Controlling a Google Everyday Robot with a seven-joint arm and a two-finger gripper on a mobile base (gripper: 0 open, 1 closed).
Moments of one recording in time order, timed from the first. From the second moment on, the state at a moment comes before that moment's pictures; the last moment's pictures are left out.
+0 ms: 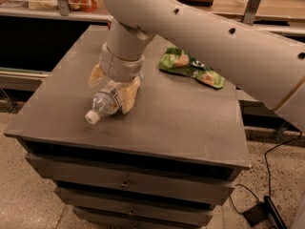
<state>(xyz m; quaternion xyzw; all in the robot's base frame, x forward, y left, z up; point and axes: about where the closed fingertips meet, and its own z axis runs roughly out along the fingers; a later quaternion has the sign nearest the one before) 0.540 0.101 0.851 -0.94 0.28 0.03 0.19</state>
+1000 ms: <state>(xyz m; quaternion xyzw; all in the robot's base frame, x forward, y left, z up) 0.545 0.089 0.849 -0.93 0.31 0.04 0.19</state>
